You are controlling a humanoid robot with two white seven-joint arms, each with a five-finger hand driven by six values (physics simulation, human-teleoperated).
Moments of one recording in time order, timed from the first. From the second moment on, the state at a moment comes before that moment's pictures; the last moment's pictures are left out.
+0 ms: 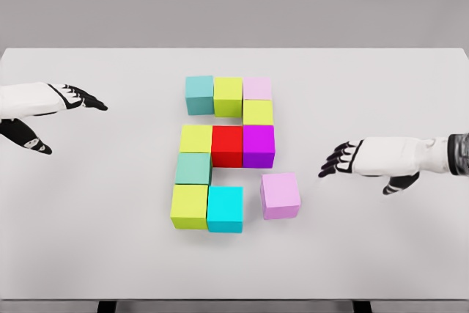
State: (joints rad) left arm -0.66 1.12 -0.70 -1.45 0.00 -0.61 -0.61; right arm -0.59 -1.04 0.79 -1.65 0.27 -0.61 0.61
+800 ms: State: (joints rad) left arm -0.67 1.12 -0.64 -1.59 -0.09 -0.61 -0.61; right arm -0.59 -0.94 0.82 -1.74 0.34 -0.61 0.61
